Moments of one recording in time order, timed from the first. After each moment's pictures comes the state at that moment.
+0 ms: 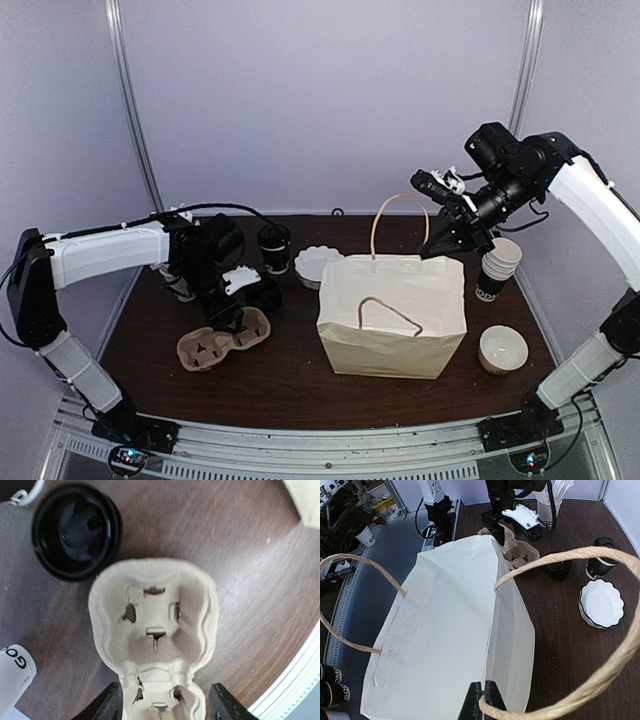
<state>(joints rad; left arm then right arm) -0.67 1.57 1.21 -0.99 0.09 0.30 0.49 1.48 1.75 -1.40 -0.81 -0.81</state>
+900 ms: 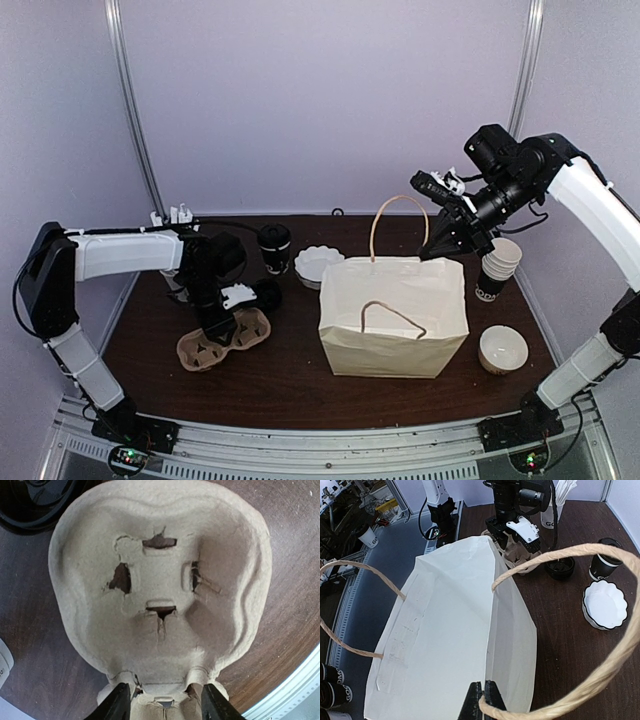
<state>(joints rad) -0.64 1.66 1.15 -1.03 0.05 0.33 0.49 1.48 1.74 -1.40 -0.83 -0.81</state>
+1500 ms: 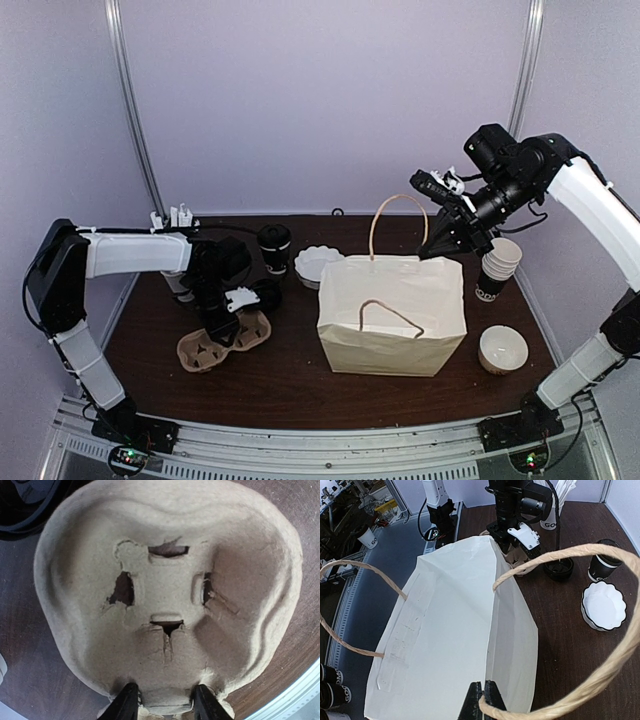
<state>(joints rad) -0.65 1.72 1.15 -1.00 0.04 0.30 0.49 1.48 1.74 -1.39 -0.83 -0.80</state>
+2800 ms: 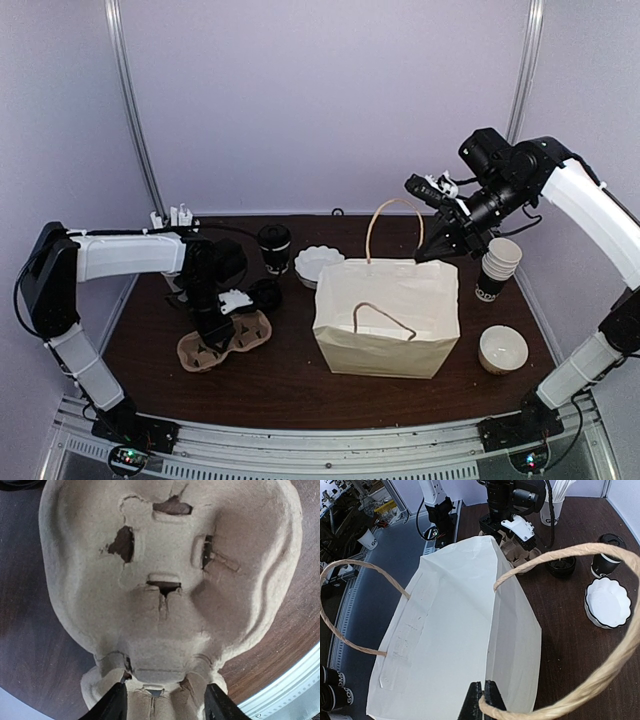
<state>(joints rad) -0.66 1.67 1.14 -1.09 0.02 0.23 0.50 1.49 1.71 -1.36 -0.83 -0.78</state>
